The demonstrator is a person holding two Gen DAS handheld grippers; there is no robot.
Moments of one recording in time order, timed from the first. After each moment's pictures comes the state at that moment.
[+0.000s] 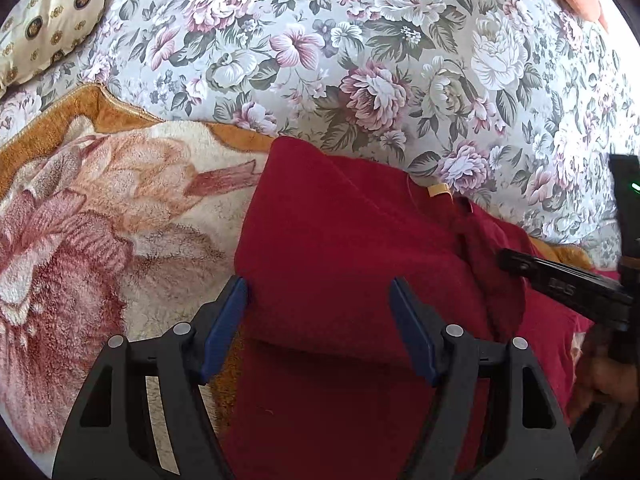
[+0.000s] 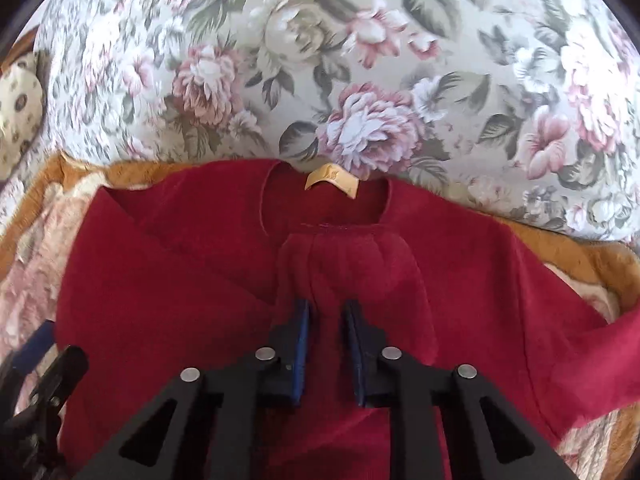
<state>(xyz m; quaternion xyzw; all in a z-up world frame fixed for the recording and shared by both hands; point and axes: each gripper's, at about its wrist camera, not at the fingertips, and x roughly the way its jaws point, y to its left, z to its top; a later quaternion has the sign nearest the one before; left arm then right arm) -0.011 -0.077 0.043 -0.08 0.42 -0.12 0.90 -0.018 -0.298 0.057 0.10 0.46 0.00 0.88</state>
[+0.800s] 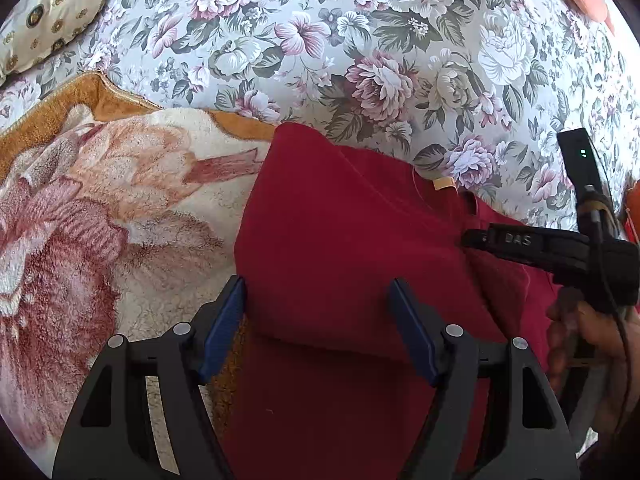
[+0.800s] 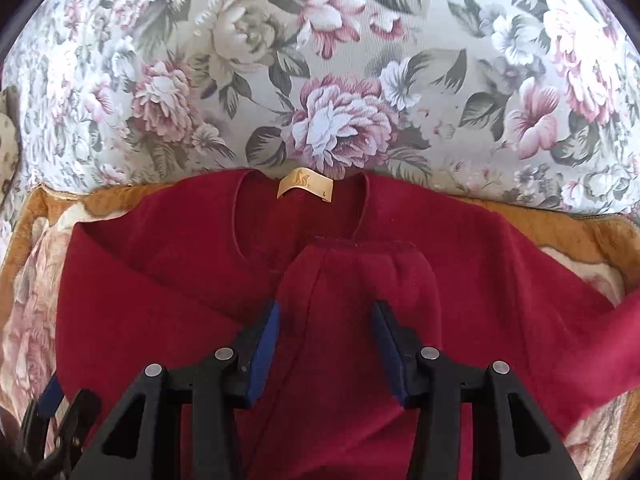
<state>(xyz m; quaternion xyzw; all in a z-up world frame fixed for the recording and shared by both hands) -0.009 -0.081 0.038 -0.08 0.43 -0.12 0.89 0.023 -0.291 0.024 0.14 0.51 -0.04 0.85</state>
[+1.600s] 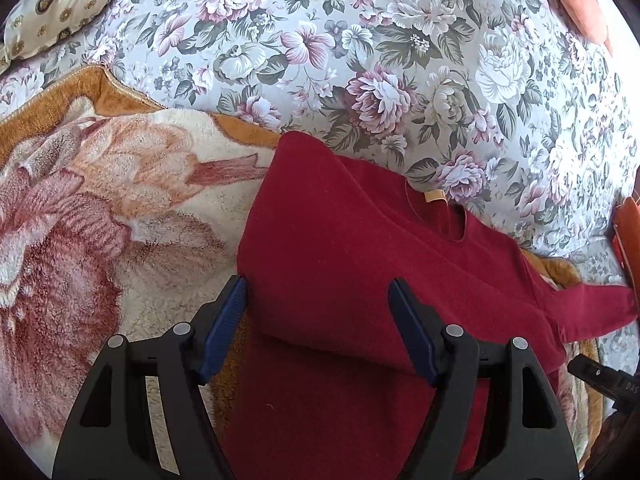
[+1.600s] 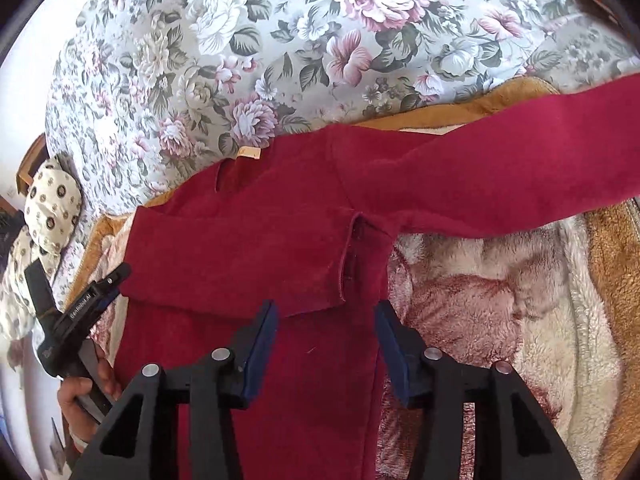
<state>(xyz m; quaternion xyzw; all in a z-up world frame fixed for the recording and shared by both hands) -0.013 -0.070 0.042 -0.11 0.42 -0.13 0.89 -0.171 -0.415 0.045 0.29 0.44 0.02 0.85</state>
